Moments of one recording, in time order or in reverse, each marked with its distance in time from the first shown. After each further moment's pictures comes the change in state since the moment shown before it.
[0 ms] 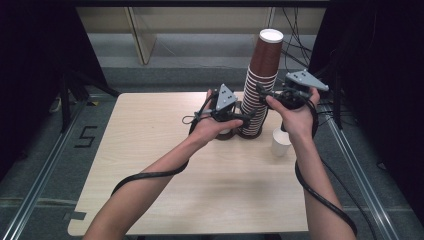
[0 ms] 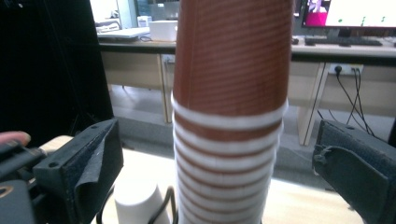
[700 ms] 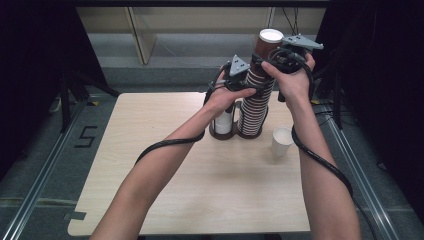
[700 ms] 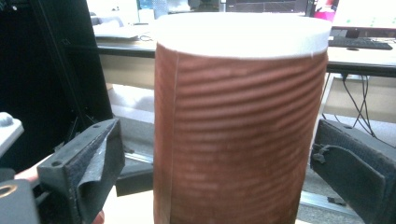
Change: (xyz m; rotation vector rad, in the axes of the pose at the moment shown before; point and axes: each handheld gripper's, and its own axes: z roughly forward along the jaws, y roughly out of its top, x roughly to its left) left arm 0.027 0.042 0.061 -0.011 -0.019 -0.065; right arm -0.009 0.059 0.049 0.035 0.015 -0.003
